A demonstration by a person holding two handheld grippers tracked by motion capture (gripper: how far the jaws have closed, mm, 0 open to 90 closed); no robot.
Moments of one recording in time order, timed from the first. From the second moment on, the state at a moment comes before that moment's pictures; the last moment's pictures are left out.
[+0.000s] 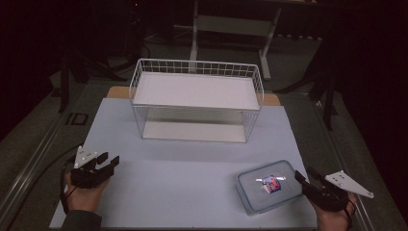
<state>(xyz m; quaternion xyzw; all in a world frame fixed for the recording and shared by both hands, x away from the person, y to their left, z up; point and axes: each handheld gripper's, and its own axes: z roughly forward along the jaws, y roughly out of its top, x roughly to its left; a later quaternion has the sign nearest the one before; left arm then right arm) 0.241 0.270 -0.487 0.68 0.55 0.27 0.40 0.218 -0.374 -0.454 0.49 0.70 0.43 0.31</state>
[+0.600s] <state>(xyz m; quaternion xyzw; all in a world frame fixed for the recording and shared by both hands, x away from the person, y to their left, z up) 0.237 0.269 -0.483 0.67 0.55 0.27 0.42 0.225 -0.393 -0.475 0.56 0.69 0.36 0.27</state>
